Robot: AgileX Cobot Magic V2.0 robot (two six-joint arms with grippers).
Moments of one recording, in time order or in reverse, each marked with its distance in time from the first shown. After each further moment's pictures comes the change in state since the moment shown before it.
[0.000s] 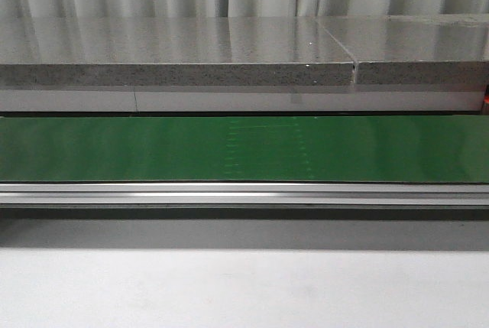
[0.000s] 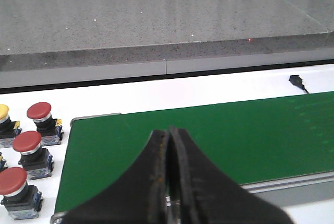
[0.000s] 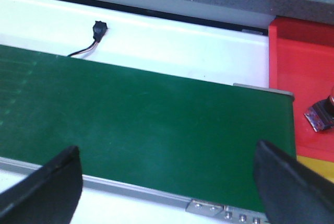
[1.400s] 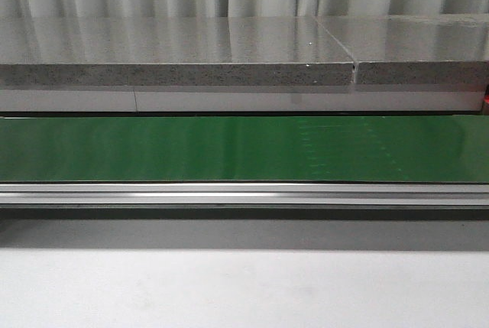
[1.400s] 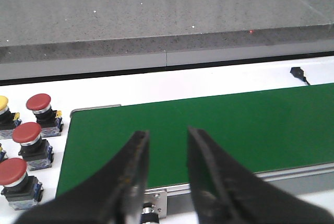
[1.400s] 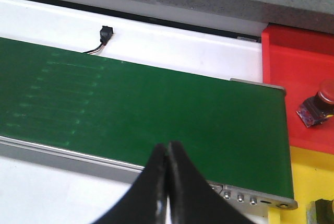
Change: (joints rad) left arm 0.000 0.000 0.003 0.000 0.026 0.000; right arm 0.000 -0.178 0.083 -0.003 0.029 0.000
